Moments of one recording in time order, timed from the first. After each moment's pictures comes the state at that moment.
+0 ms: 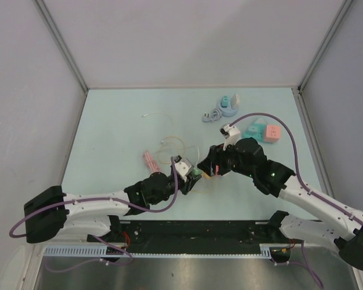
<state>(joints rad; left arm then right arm) -1.17 1.14 0.43 0.55 -0.25 -0.09 0.83 0.96 0.81 -0.25 -0.08 0.50</state>
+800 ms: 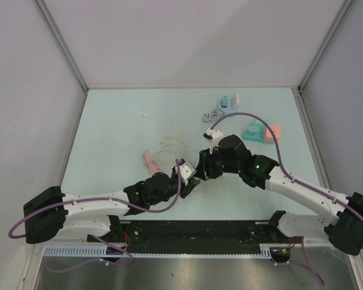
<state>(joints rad) -1.16 1.12 0.43 0.44 -0.18 -0.07 0.87 1.14 0.89 -0.34 -0.17 0.46</state>
